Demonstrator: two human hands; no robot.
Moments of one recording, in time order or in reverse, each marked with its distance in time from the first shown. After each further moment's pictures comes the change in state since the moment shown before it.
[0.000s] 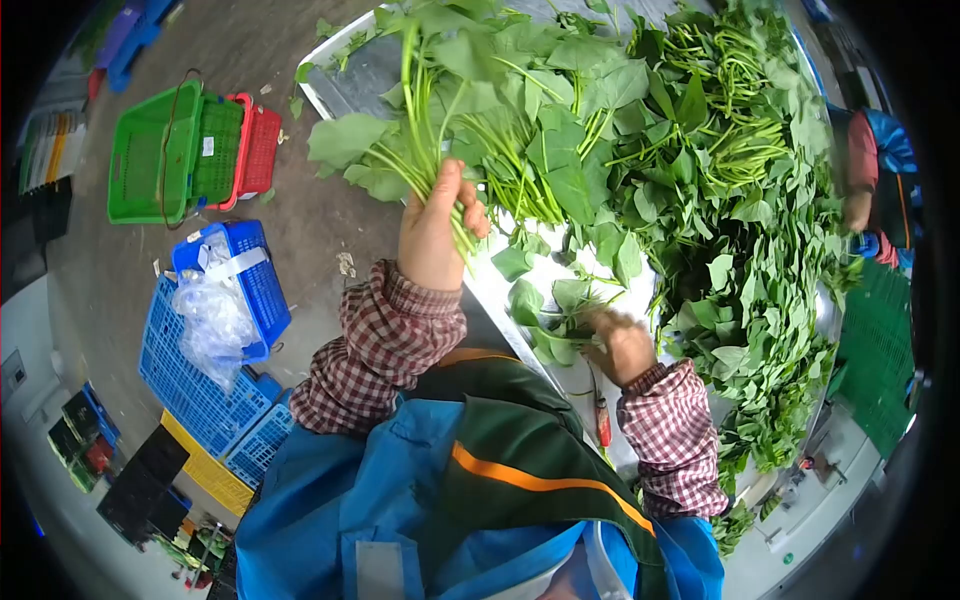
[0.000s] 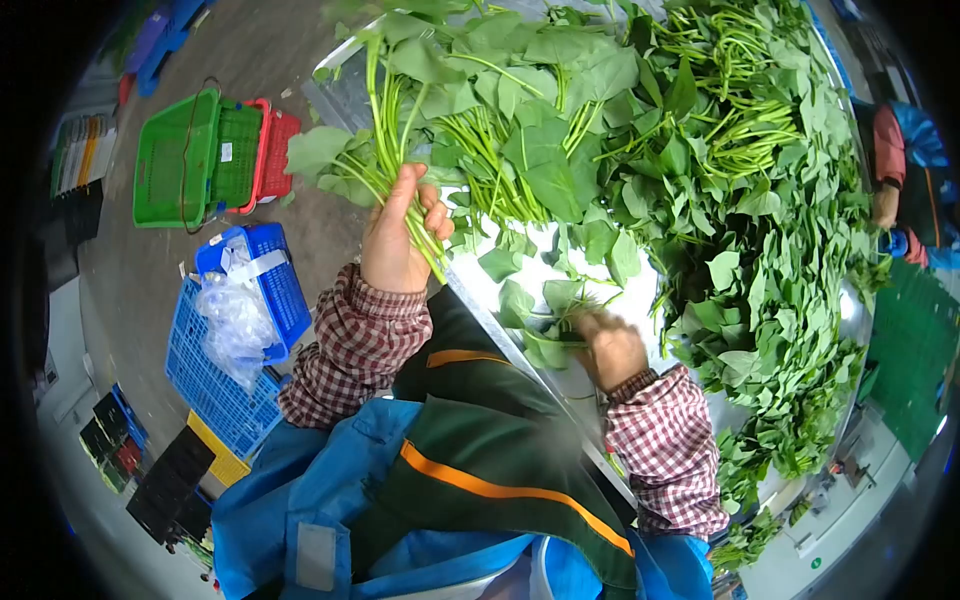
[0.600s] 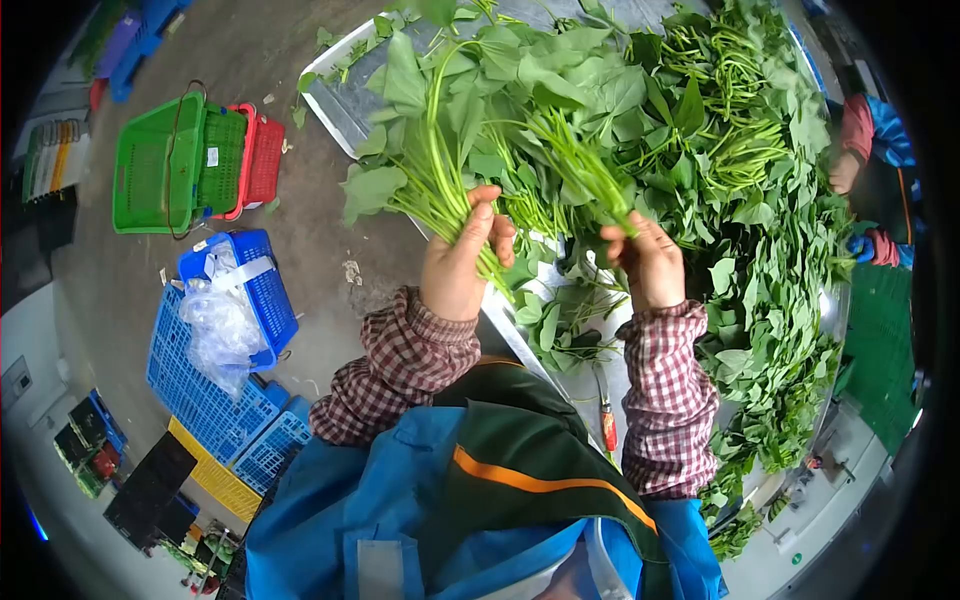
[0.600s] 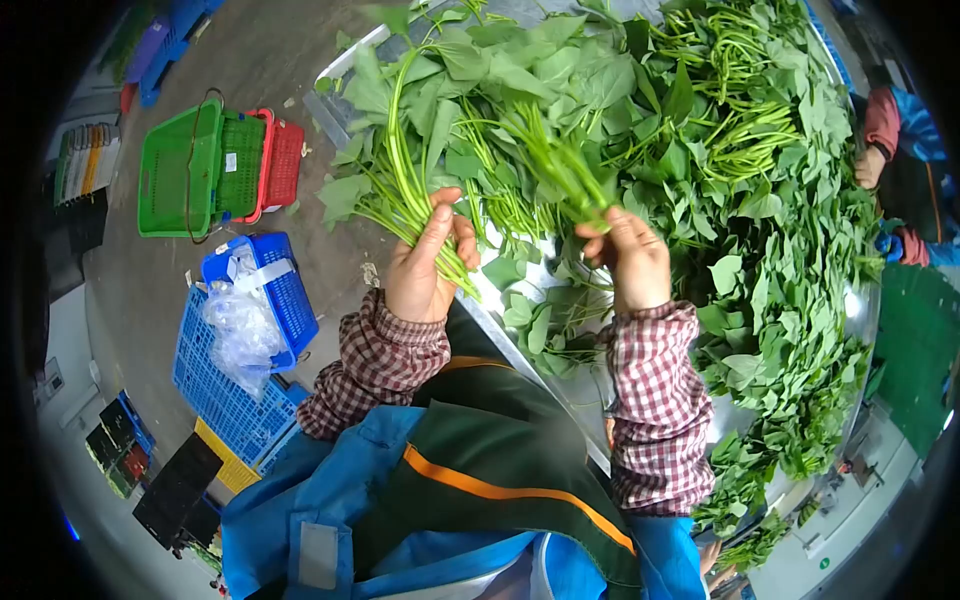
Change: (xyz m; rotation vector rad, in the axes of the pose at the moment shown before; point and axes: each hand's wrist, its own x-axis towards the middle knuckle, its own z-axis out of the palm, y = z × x) left_hand -0.014 -0.018 -0.004 0.118 -0.198 0.077; right_hand 0.082 0.000 -0.040 1.239 0.468 0.427
